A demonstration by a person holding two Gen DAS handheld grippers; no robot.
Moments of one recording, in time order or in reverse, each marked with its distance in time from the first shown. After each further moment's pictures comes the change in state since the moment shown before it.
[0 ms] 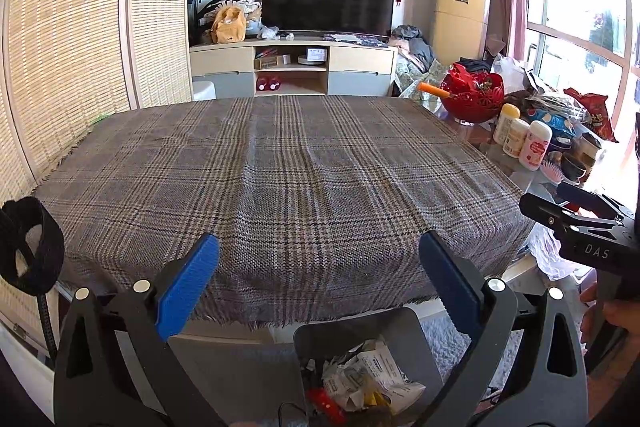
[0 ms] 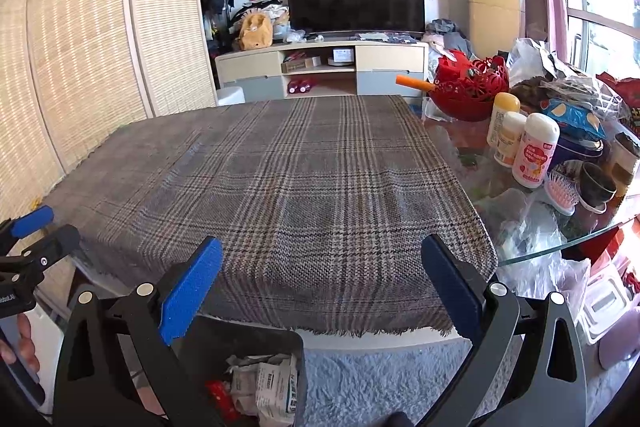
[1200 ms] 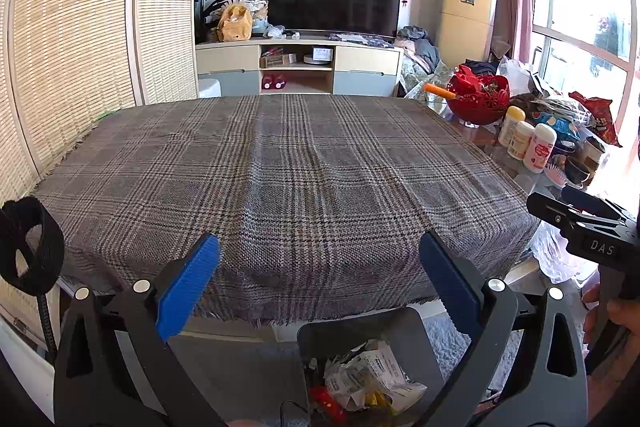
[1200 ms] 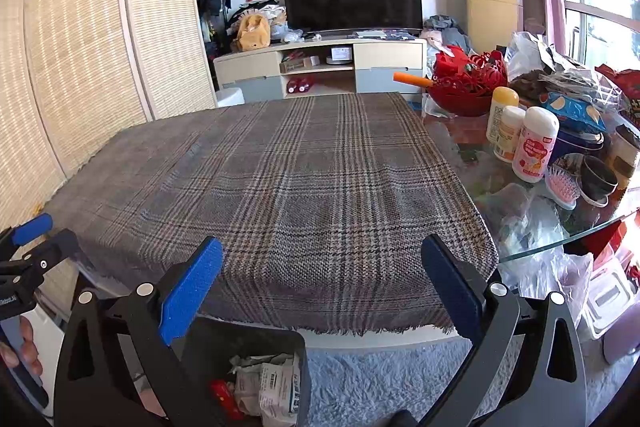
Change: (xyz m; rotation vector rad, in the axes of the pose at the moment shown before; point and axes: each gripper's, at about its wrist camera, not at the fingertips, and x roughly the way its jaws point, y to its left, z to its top) left arm 0.000 0.002 0.001 -0.017 0.002 0.014; right arm 0.002 -0.008 0.000 0.024 0.003 0.010
